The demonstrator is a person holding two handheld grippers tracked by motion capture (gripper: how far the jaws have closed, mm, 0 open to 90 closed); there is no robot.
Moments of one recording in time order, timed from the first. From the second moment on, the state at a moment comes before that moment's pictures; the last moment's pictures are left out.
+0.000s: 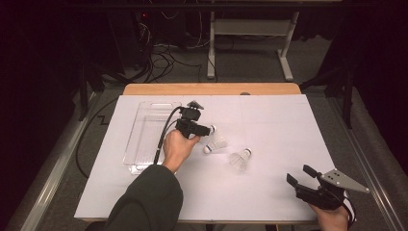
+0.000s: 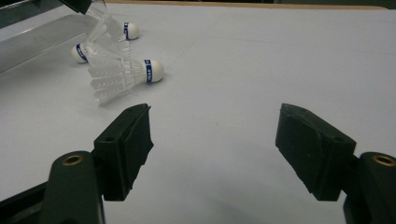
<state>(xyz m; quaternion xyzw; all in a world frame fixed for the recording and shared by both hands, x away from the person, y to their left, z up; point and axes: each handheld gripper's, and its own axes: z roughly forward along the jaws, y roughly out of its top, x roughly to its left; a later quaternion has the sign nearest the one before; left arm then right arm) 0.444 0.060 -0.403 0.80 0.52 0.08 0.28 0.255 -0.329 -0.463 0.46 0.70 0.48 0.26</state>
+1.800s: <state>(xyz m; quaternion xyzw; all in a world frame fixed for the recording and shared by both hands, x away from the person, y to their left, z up) 0.457 0.062 -0.410 0.82 0.49 0.05 0.28 0.255 -0.329 -0.462 0.46 0.70 0.48 0.26</state>
